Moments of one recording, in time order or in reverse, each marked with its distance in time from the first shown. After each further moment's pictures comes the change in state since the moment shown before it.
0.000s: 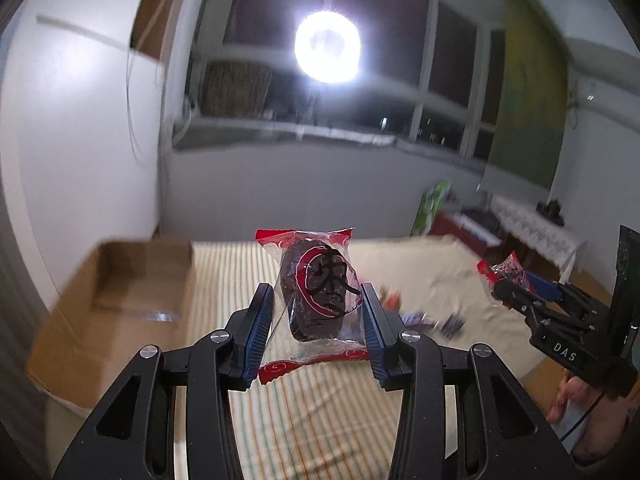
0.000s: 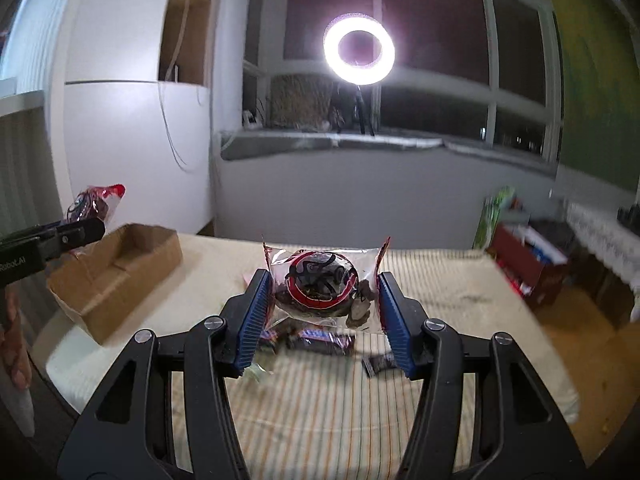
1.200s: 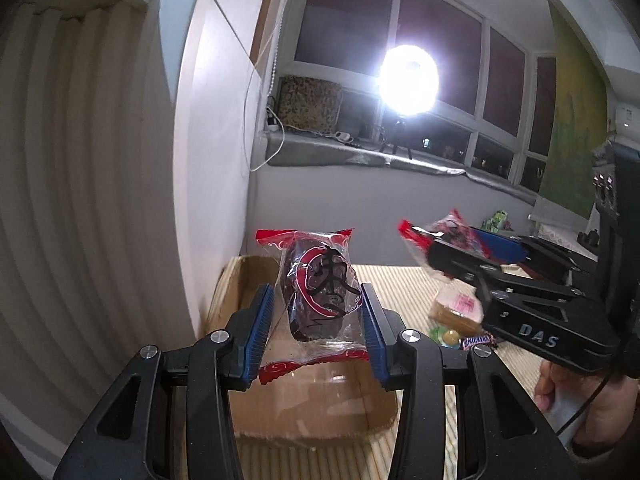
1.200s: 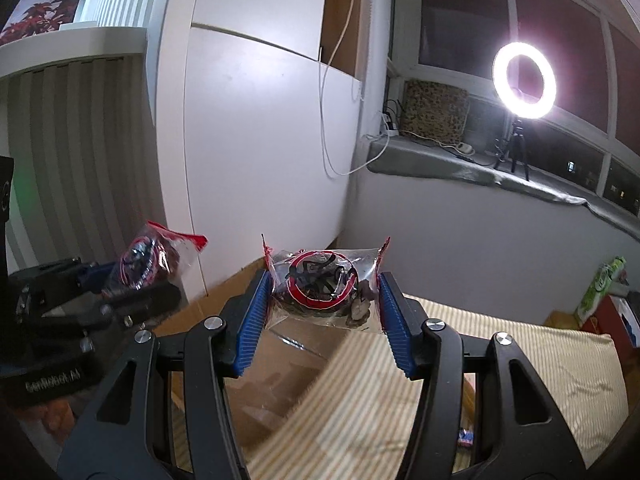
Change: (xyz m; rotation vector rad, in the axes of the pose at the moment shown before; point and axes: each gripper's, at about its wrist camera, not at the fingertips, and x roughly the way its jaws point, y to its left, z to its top) left arm -0.042 0.150 0.007 -0.067 -0.044 0.154; right arm 0.094 0.248 0.057 -0.188 0.014 0.325
